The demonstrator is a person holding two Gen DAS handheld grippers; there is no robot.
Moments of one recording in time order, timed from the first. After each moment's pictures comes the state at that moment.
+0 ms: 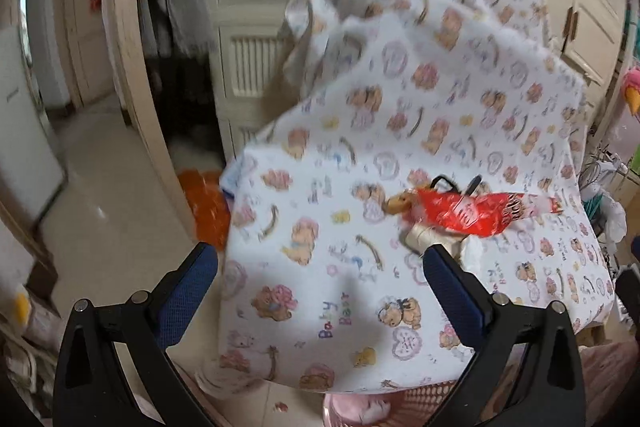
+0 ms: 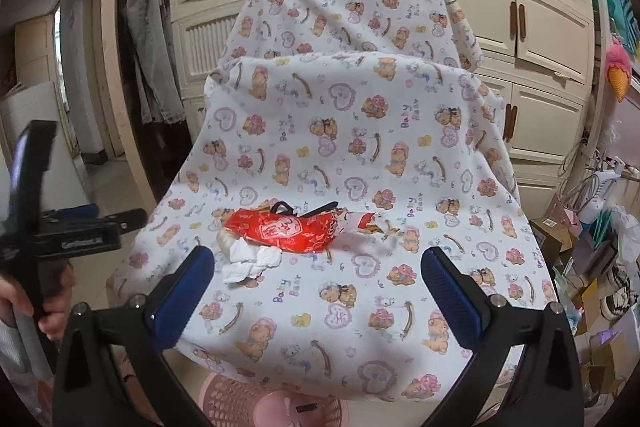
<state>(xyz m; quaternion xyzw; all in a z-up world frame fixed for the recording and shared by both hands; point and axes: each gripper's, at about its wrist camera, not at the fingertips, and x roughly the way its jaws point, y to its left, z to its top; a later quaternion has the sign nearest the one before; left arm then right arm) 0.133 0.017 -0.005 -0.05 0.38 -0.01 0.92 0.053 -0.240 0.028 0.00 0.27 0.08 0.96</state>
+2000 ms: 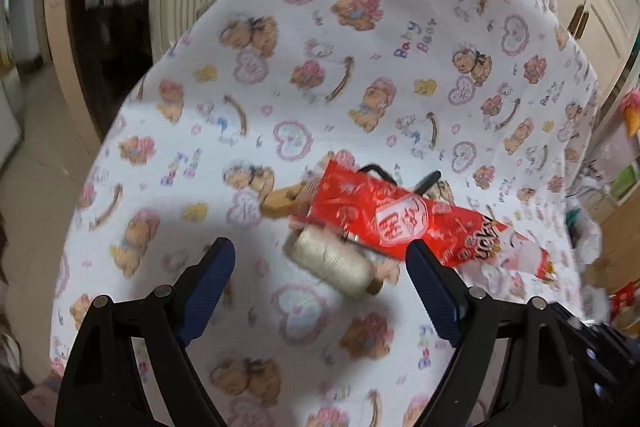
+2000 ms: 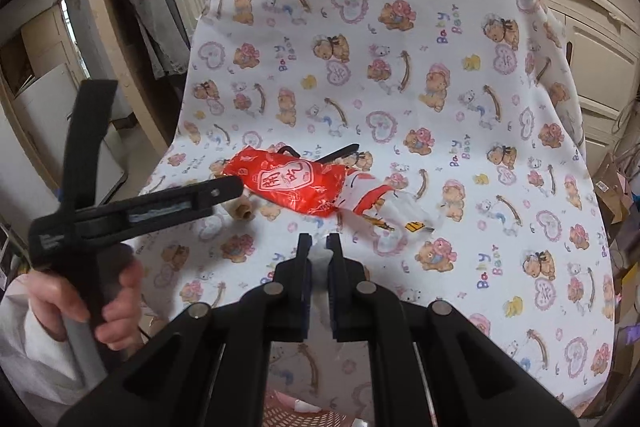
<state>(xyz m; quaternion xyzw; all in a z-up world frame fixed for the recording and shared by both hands) 0.200 -0.072 -0.050 -0.10 0.42 -0.04 0.90 0.126 -0.265 -0.017 0.03 0.39 0.16 0.91</state>
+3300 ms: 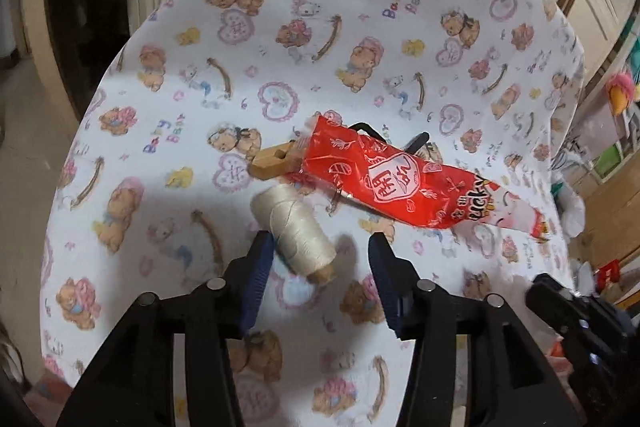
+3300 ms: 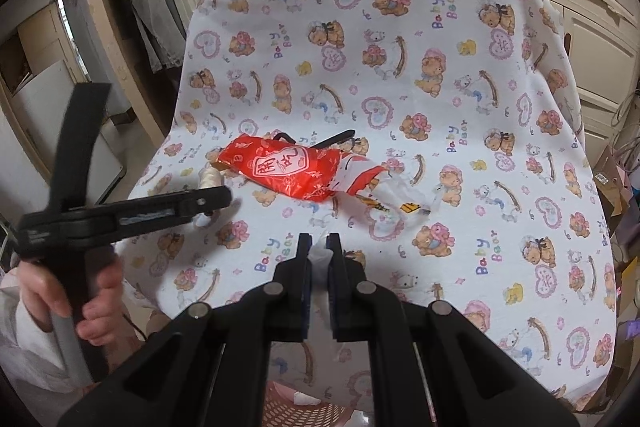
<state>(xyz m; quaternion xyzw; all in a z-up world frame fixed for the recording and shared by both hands) 0.195 -0.066 -0.061 -0.10 0.46 -0.09 0.88 0.121 -0.267 -0.022 0.03 0.40 0.16 0.90</state>
